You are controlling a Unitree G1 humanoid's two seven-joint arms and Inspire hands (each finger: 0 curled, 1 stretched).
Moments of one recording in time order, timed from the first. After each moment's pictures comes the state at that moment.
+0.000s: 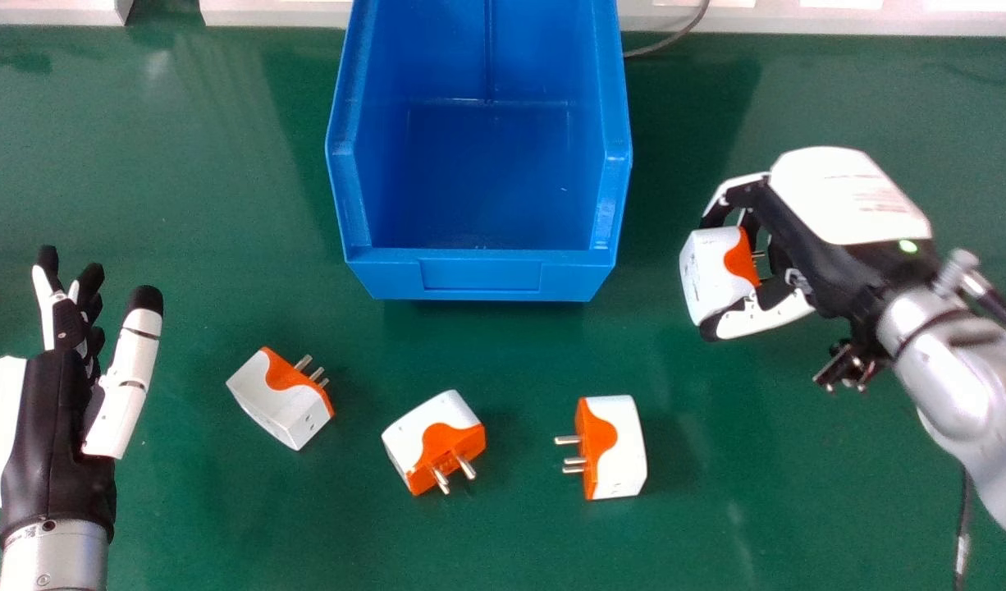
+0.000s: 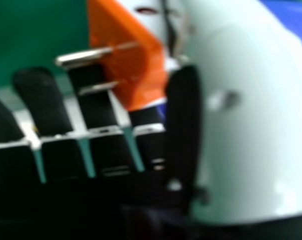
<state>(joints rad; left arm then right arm) 0.20 0.21 0.32 0.07 -0.04 -0.23 -0.03 -0.24 -0.63 0.23 0.14 -0.66 -0.10 -0.01</state>
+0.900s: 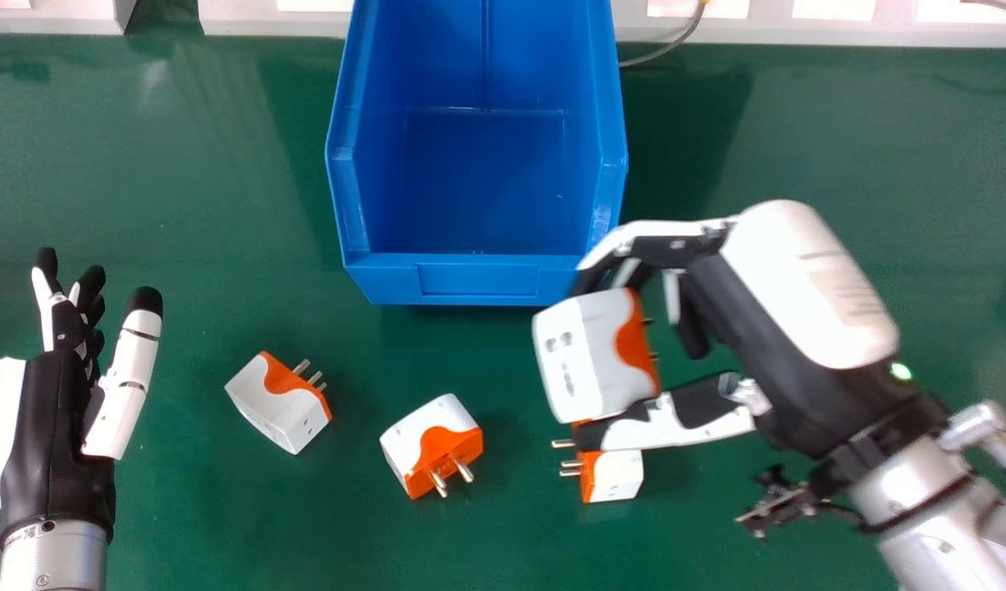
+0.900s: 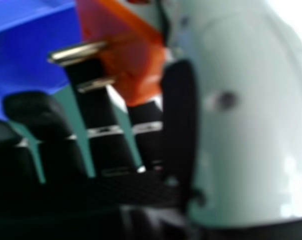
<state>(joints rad) 0.21 0.21 0.32 0.05 -0.02 -0.21 -0.02 0.07 -0.42 0.20 -0.42 -0.58 -0.23 0.12</state>
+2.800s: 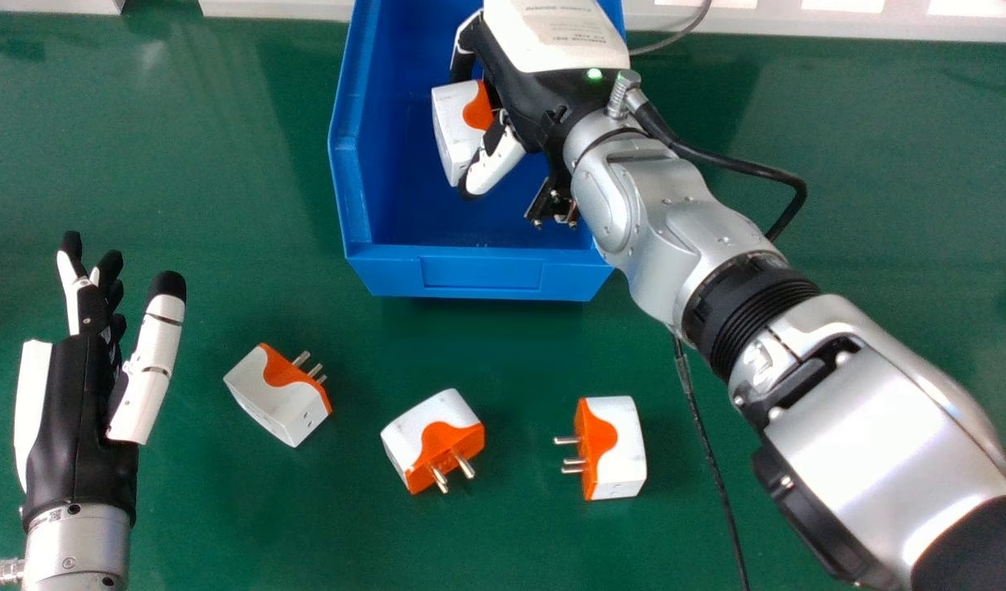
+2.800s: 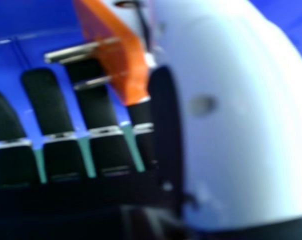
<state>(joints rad) 0.19 0.20 0.28 0.02 0.02 -0.18 0.01 -1.20 0.03 0.52 1.26 -0.75 0.02 -0.23</state>
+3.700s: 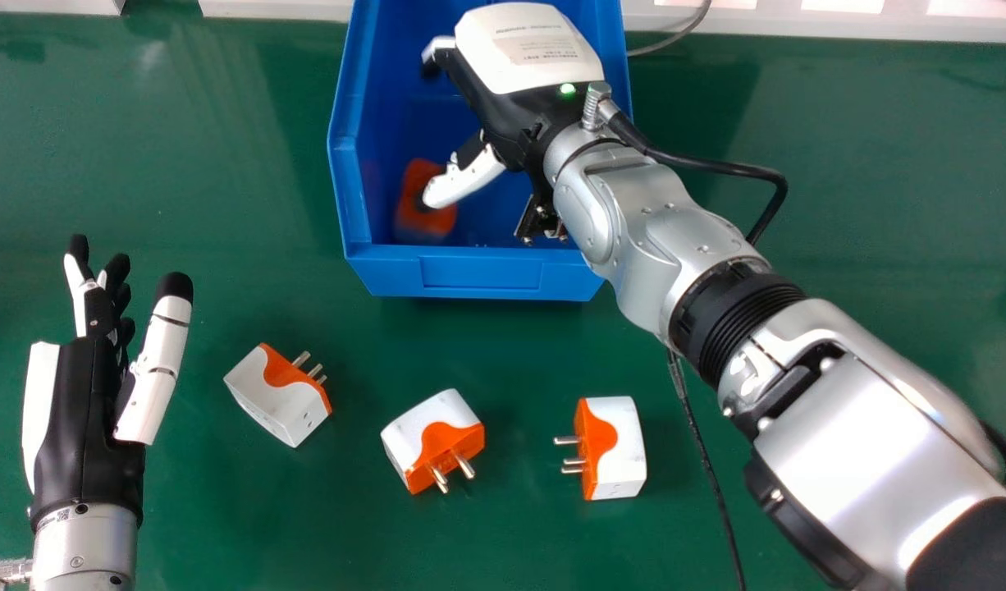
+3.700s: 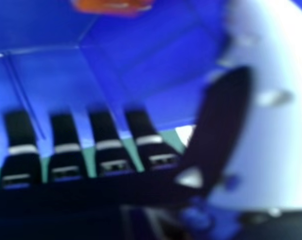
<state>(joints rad) 0.19 0.18 0.28 0.02 0.02 -0.15 0.01 -1.20 0.03 0.57 1.24 -0.75 0.01 -0.20</state>
